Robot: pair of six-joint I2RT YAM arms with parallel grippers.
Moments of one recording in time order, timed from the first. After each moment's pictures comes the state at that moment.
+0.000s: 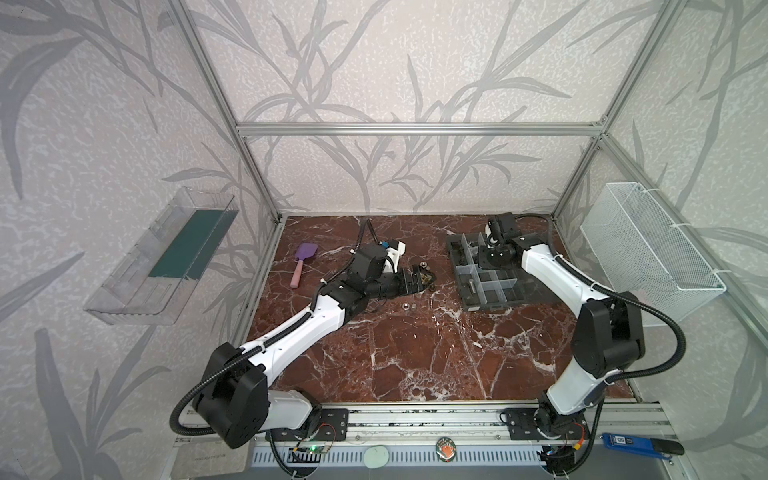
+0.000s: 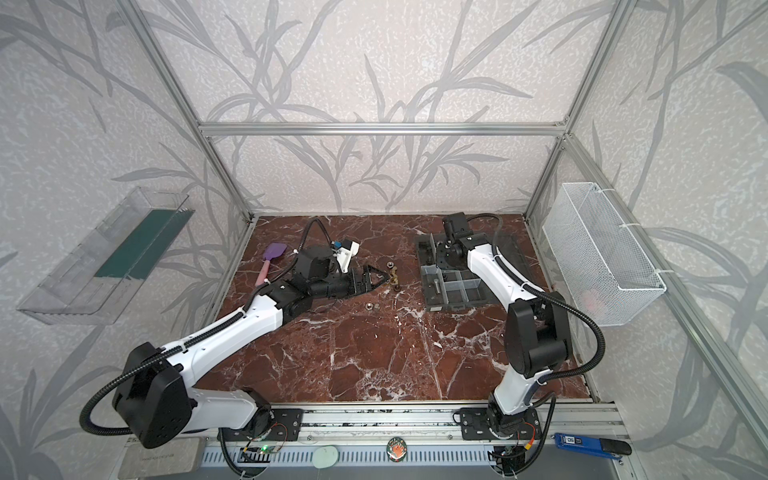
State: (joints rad) left arm -0.59 1.35 0.98 -0.13 0.46 -0.79; right arm 0.26 1.75 1.40 -0.70 0.05 0.28
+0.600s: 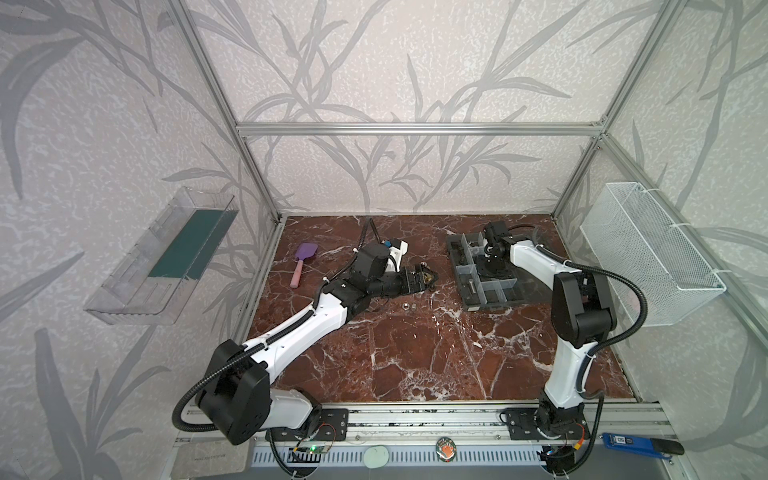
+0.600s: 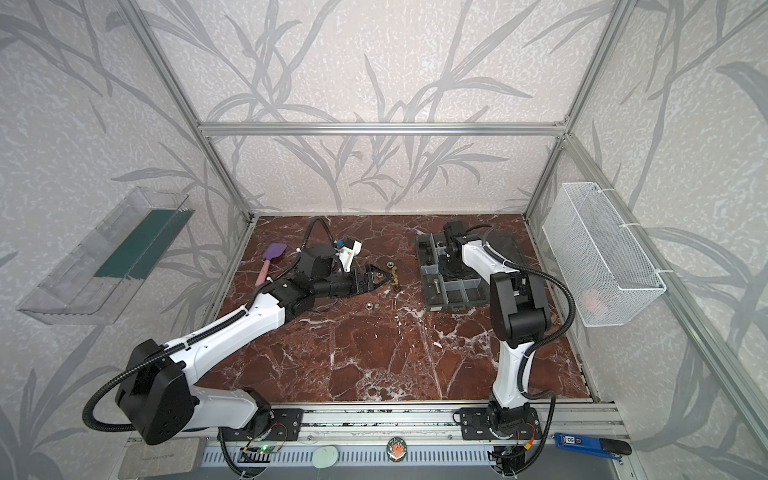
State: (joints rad) left arm -0.59 1.37 0.99 -0.14 0.46 -0.79; right arm 0.21 1.96 1.44 -0.72 0.03 0.26
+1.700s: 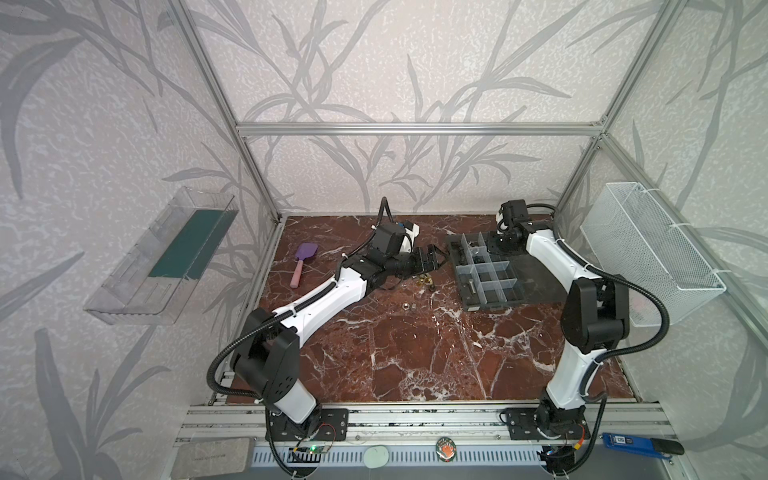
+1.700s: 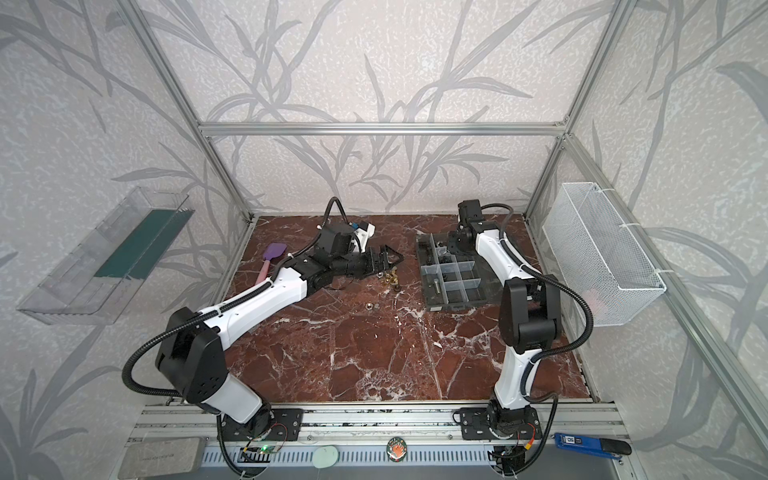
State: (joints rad) left arm -0.58 1.62 1.29 -0.21 0.43 -0.77; right arm 0.14 1.89 1.61 -0.70 -0.03 0.24
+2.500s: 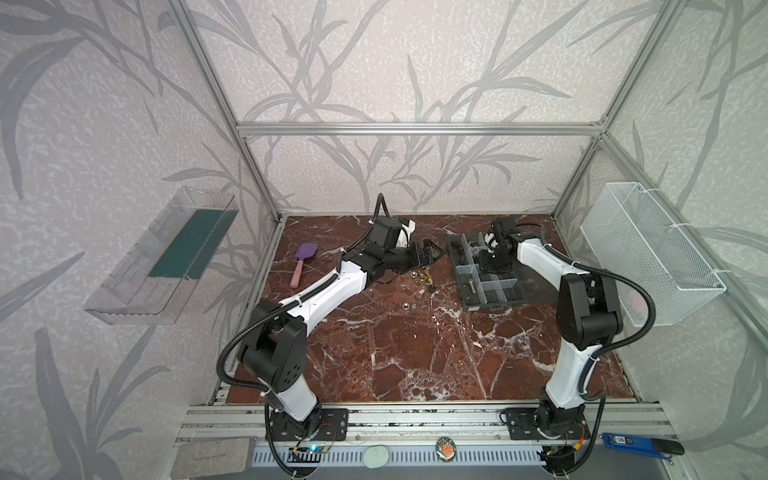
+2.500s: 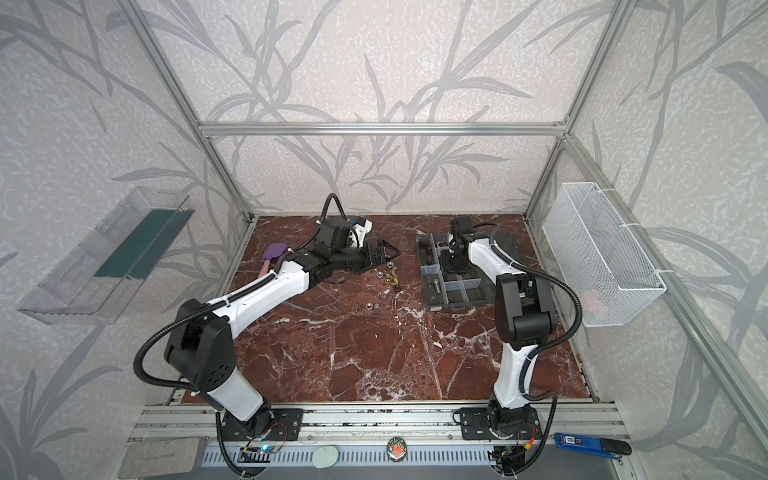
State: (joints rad) left arm -0.54 1.63 1.27 -0.21 0.47 -0.75; right arm 0.18 1.94 1.44 -0.70 -0.12 0.26
